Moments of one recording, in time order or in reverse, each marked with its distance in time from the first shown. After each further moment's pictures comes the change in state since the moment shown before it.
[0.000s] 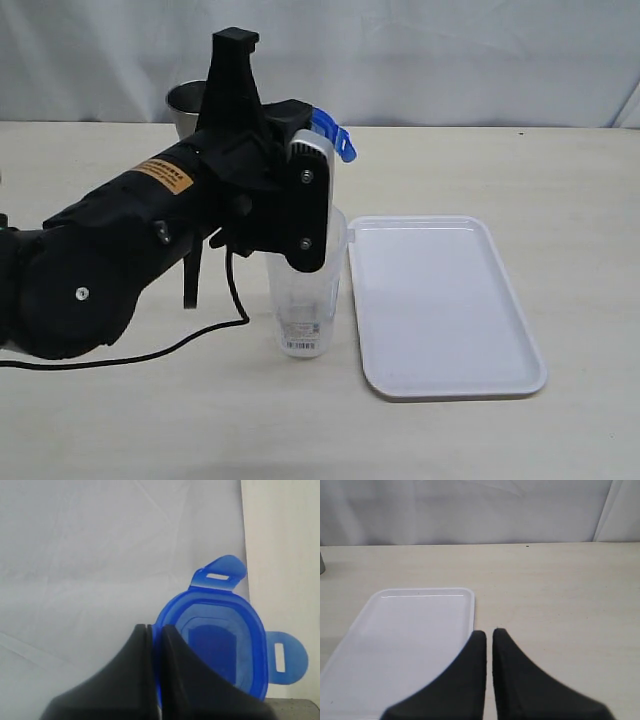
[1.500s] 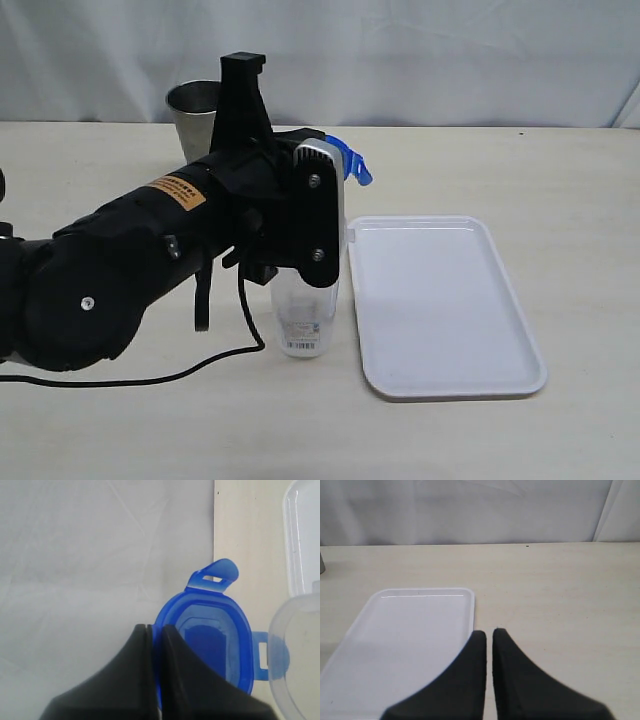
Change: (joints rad) left arm -0.034 0.000 0.000 -0.044 0.068 -0.097; right arm 0.000 0.000 0.000 0.000 0.000 0.000
